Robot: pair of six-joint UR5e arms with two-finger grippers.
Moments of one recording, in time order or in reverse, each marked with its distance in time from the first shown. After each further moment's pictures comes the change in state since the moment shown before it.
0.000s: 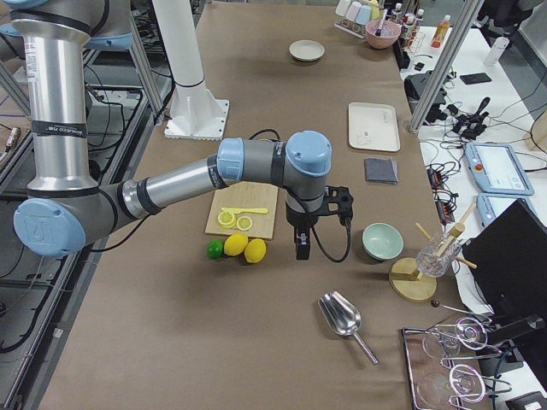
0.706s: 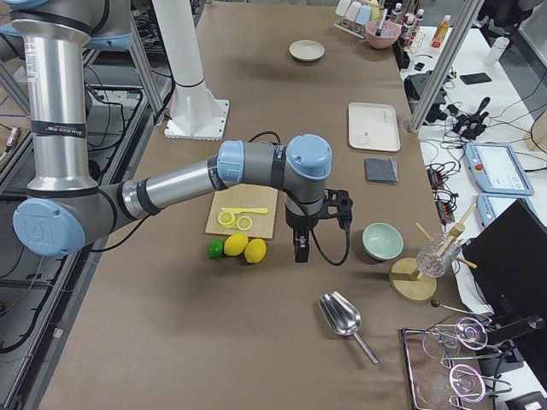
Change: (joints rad) left arm -0.010 0.044 -0.179 0.073 0.146 -0.011; right arm -0.003 0.001 -0.019 0.002 0.004 0.004
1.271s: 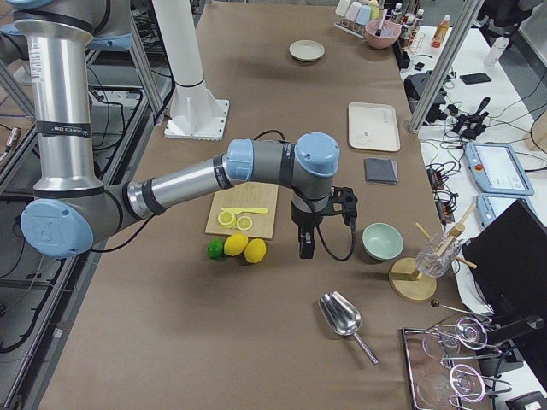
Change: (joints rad) left arm -0.009 0.017 -0.019 0.020 0.002 0.007; right arm -0.020 0.020 -0.009 -0.001 -0.002 0.007
